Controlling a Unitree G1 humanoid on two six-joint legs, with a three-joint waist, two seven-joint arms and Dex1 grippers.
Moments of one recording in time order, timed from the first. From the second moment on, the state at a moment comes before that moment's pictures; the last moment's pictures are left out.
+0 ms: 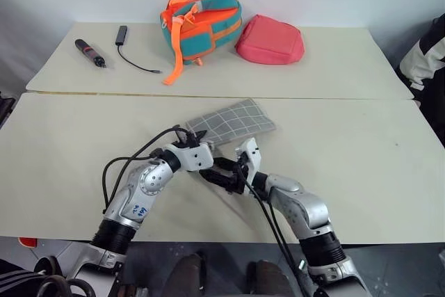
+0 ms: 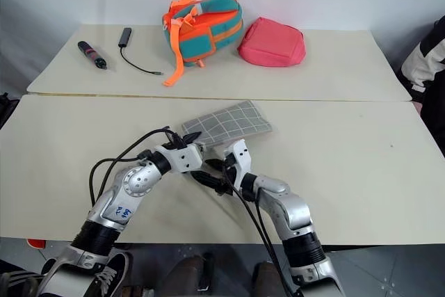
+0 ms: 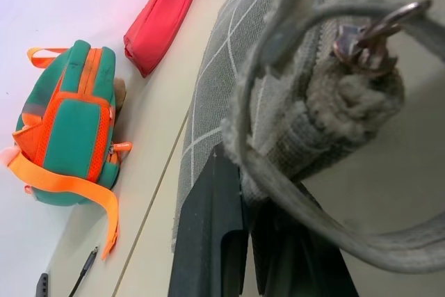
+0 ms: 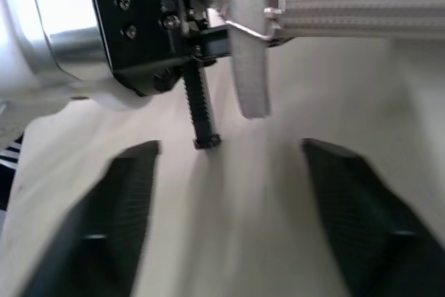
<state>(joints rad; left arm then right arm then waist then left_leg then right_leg) -0.39 0.42 -0.21 0.09 0.56 -0.19 -0.25 -0.36 -0.06 0.18 0.00 0.40 0.59 0.68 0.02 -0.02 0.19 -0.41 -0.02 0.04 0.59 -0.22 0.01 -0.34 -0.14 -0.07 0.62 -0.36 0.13</state>
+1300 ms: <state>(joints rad) -0.35 0.47 -0.22 0.05 0.56 -0.22 -0.25 -0.38 -0.14 0.07 -0.04 0.59 0.72 0.72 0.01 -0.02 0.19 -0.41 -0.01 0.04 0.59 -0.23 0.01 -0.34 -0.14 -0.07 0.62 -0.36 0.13</state>
